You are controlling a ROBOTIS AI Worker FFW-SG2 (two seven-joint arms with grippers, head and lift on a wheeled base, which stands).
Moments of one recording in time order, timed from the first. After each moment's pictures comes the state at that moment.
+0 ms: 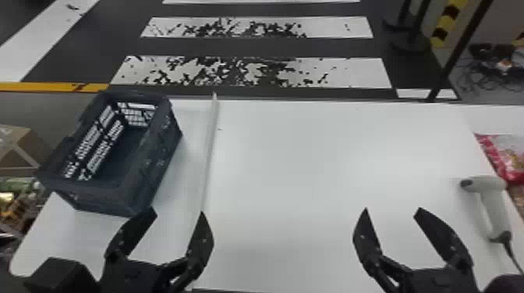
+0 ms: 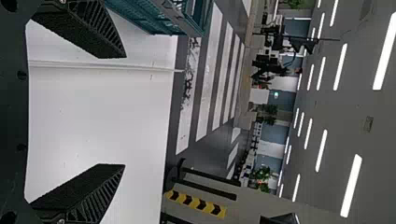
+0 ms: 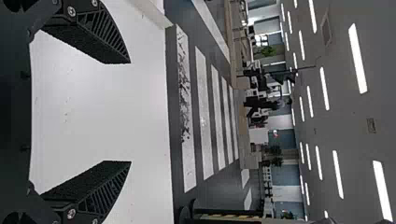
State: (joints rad) left arm 1.00 0.10 0.00 -2.40 0.19 0.06 -0.09; right arm 0.91 -0.25 0.22 -2.35 -0.12 0.03 -0.21
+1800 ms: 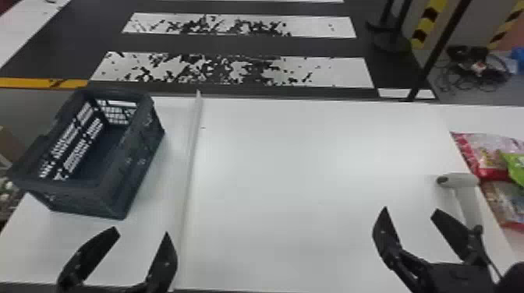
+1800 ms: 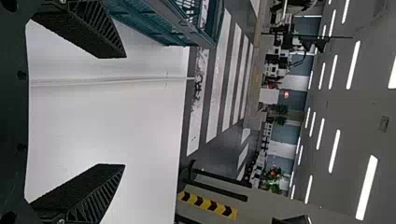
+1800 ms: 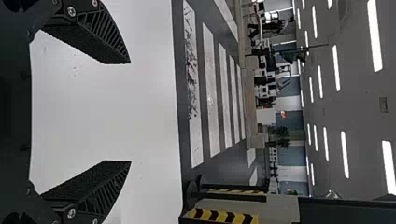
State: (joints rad) left arm 1.09 0.11 0.09 -2.40 0.23 0.04 -0.14; right arm 0.94 -0.29 0.08 -2.35 -0.24 0.05 -0.23
